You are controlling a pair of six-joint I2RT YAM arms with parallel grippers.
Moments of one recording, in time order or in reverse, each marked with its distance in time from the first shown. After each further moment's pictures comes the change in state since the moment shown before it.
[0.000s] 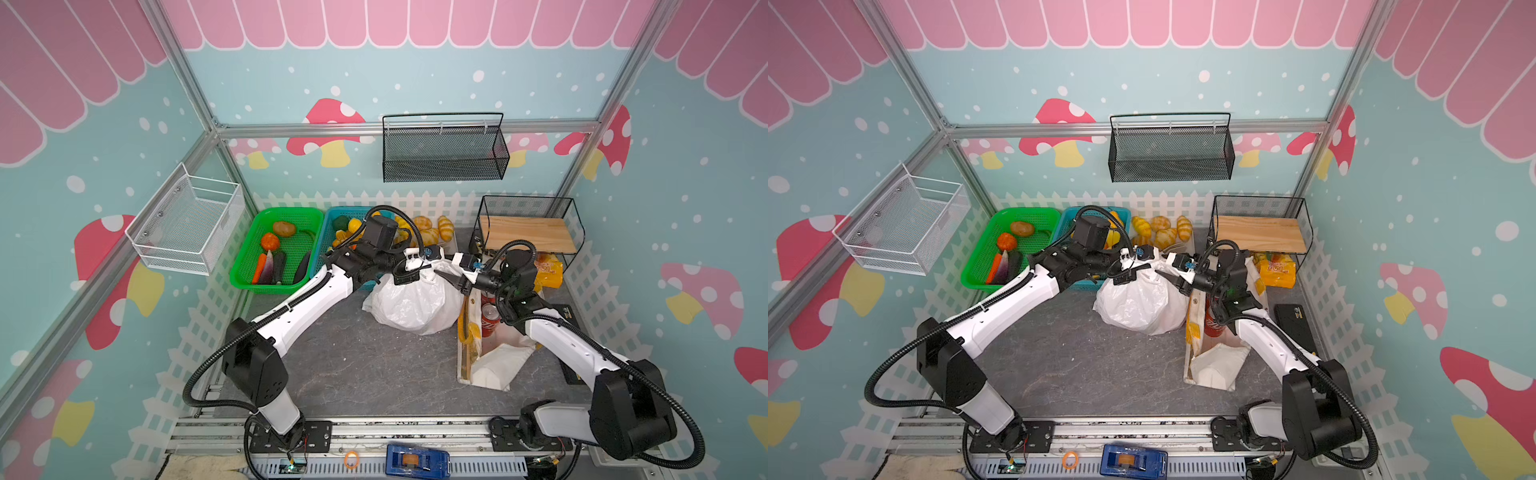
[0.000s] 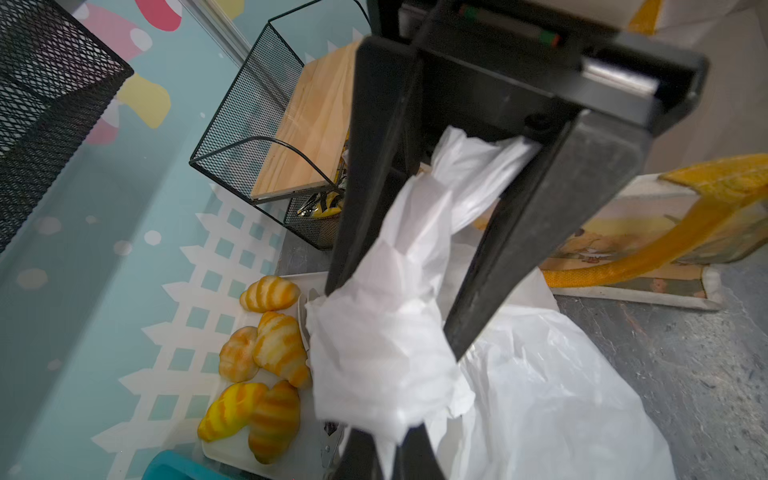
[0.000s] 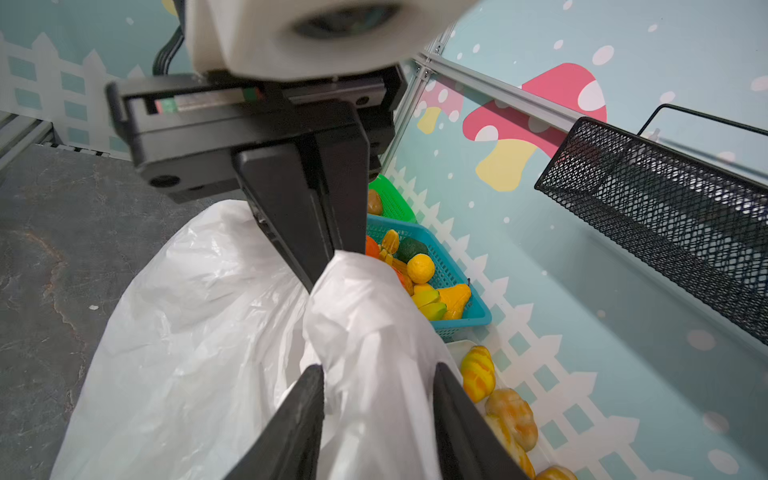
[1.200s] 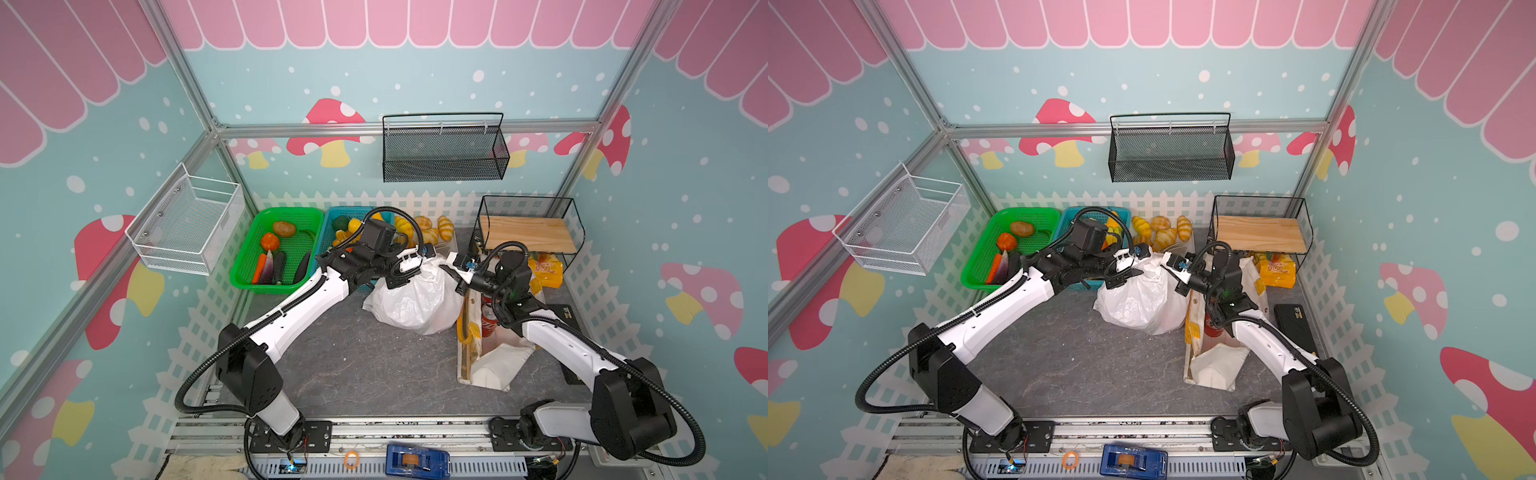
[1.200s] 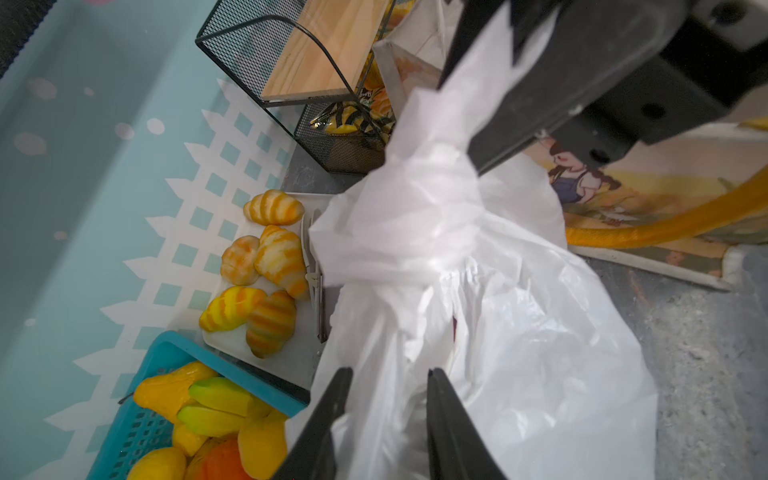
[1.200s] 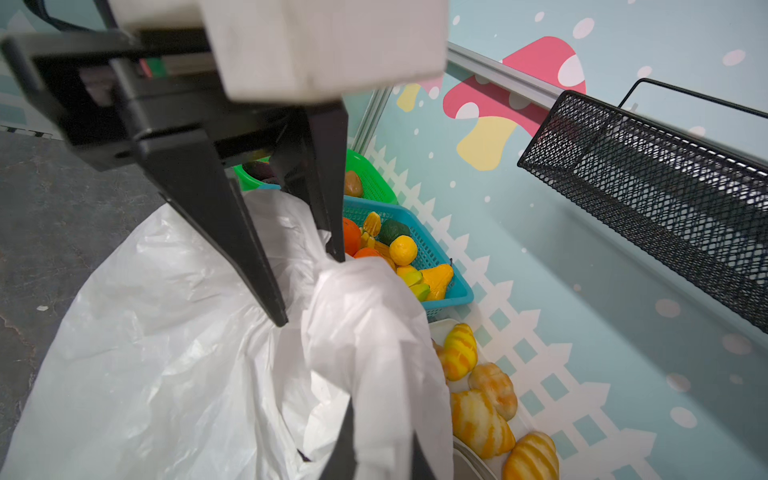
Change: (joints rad) left arm -0.002 -0.032 -0.009 -0.122 -0.196 -0.135; right arm 0.040 -0.011 -0.010 -0.012 0.158 -0.016
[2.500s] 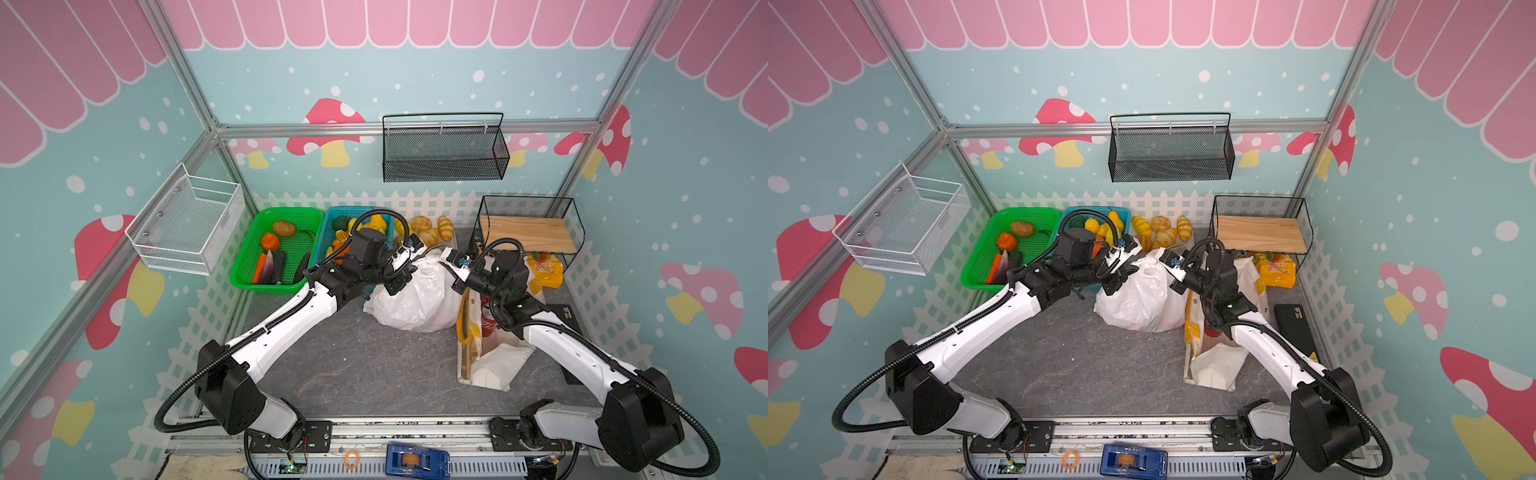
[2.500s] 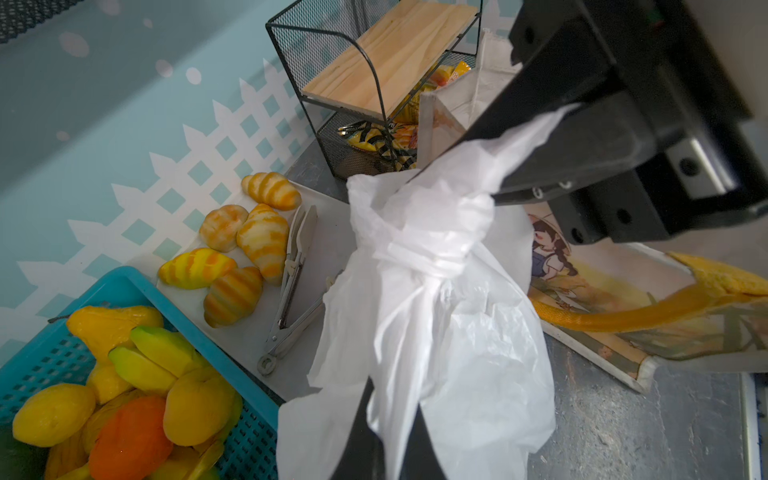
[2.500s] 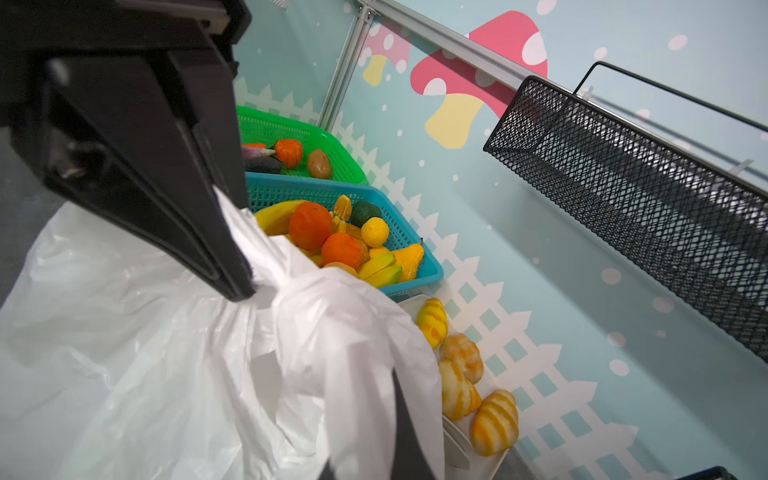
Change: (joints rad) left arm -0.007 -0.155 -0.186 0.172 0.014 -0.337; right arm 0.074 -0.046 0.051 -0.120 0.208 0.037
